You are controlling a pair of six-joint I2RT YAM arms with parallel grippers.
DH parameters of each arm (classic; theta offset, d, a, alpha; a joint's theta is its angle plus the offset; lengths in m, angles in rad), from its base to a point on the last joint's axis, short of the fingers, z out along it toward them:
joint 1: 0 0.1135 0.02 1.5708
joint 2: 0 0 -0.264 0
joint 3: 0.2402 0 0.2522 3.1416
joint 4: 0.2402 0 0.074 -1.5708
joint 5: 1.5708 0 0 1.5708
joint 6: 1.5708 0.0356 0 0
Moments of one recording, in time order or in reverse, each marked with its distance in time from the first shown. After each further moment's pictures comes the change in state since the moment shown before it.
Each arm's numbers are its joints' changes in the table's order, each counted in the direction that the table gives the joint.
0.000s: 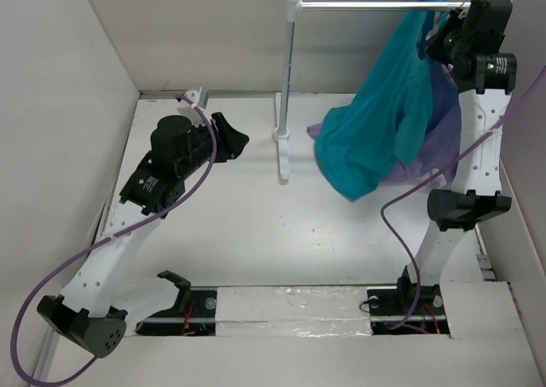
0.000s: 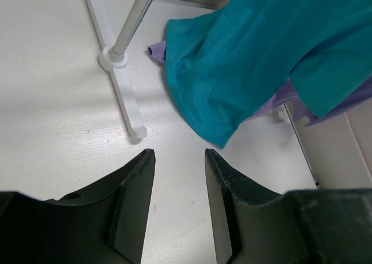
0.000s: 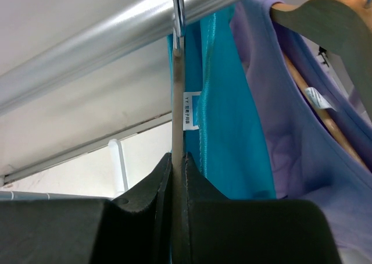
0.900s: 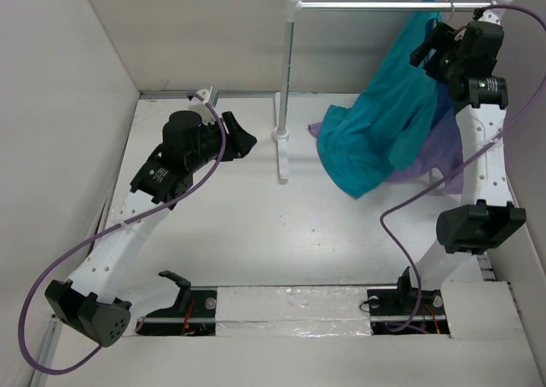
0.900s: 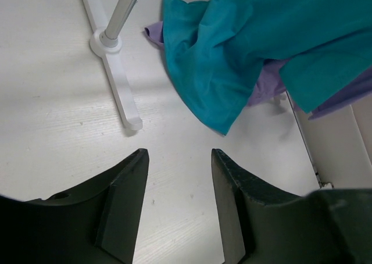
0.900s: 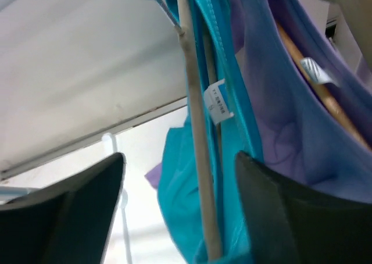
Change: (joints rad) left arm 0.000 -0.079 0.001 -0.012 0.041 -0.008; right arm -0.036 0.198 -0.509 -0.304 -0.052 0.021
